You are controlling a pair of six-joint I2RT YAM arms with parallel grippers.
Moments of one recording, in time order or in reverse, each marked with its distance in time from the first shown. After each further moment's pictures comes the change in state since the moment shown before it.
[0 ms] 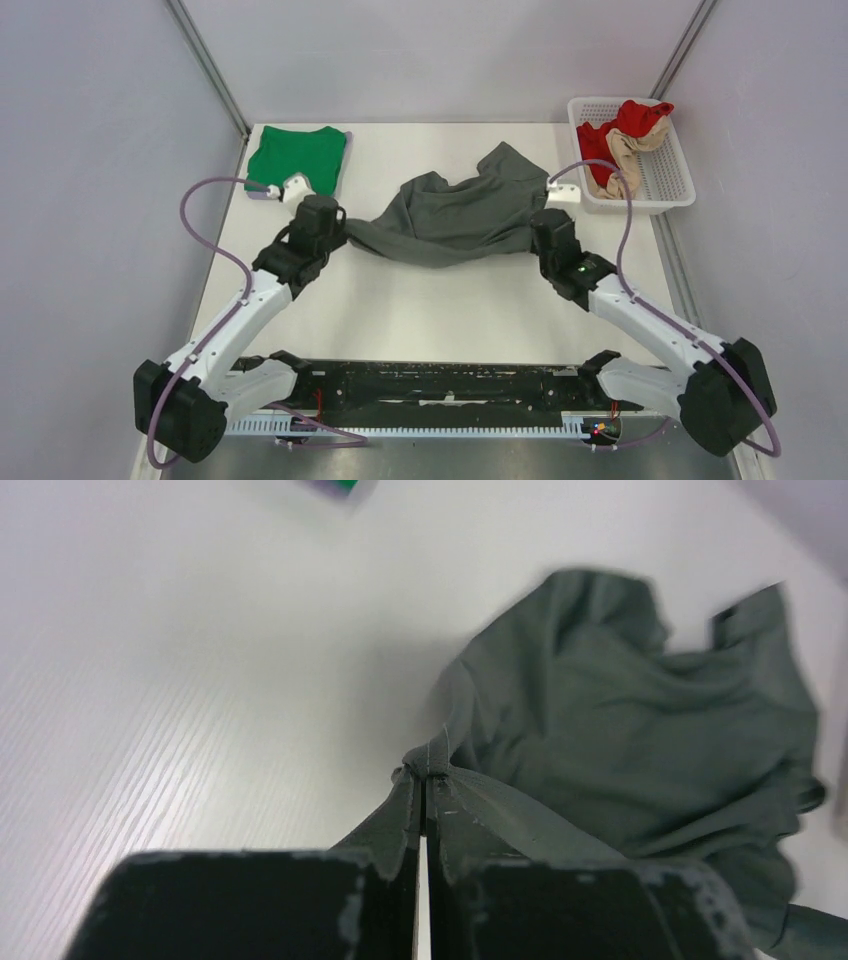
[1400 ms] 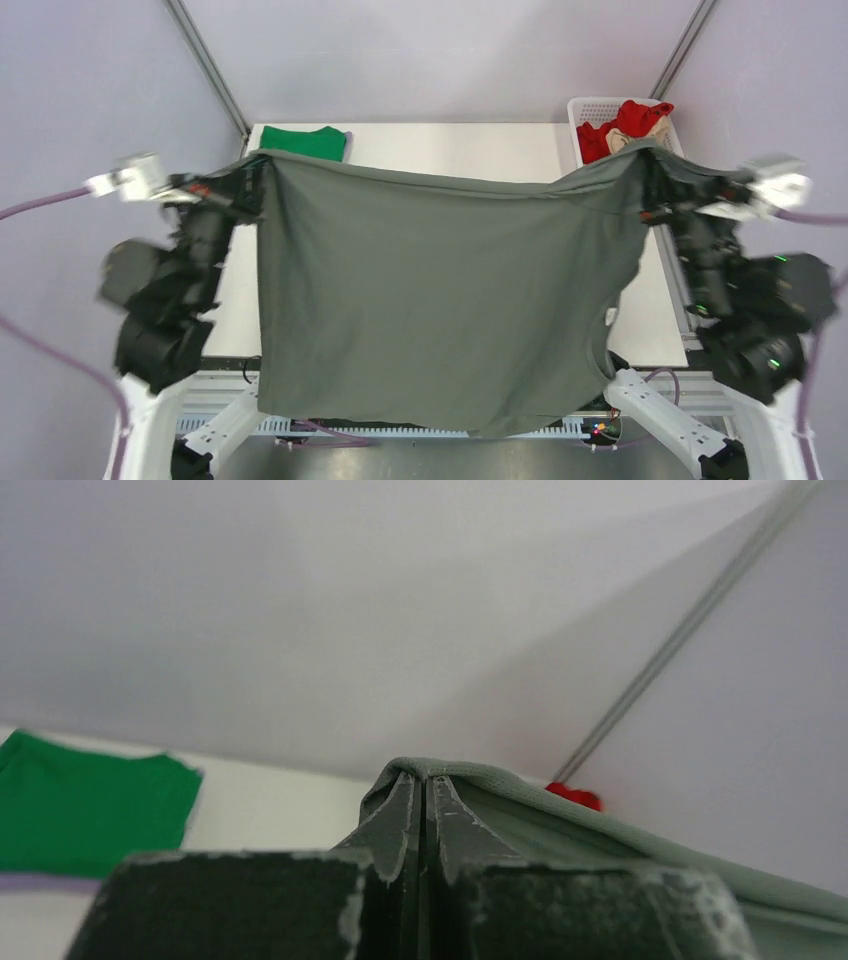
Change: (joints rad) left arm 0.000 -0.369 0.688 0.011 0.252 0.371; right arm -0.066 -0.440 0.825 -0.139 -0.434 -0.462
